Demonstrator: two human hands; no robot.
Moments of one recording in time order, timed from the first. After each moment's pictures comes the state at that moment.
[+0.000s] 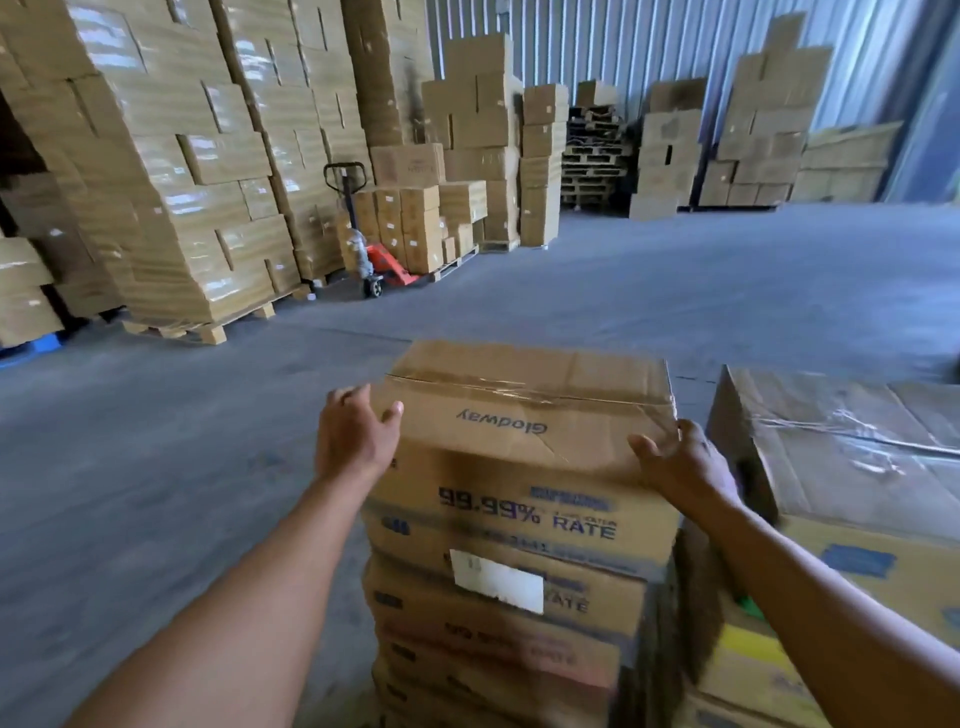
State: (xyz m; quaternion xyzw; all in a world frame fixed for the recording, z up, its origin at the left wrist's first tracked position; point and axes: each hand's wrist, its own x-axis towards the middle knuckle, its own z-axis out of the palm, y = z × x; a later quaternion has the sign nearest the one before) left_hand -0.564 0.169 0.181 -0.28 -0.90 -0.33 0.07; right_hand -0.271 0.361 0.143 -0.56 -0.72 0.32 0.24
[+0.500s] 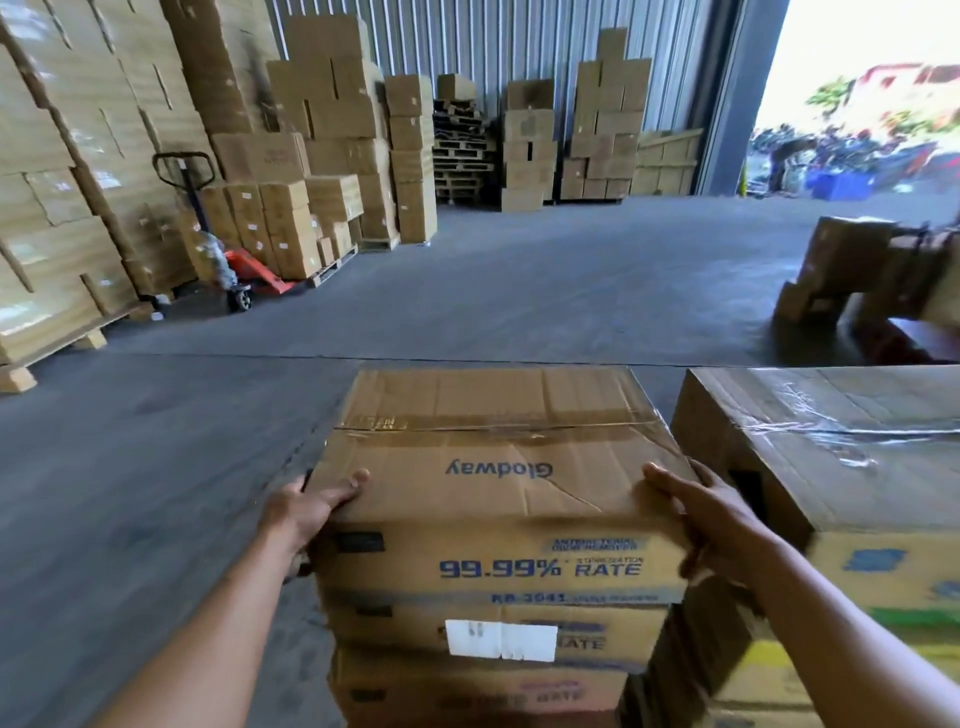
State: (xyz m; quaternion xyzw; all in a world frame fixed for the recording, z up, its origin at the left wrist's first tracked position) left_hand -0.694 0.203 0.141 -0.22 -0.79 -0.47 -0.32; right_hand -0.286 0.355 0.137 -0.59 -0.48 0.57 0.31
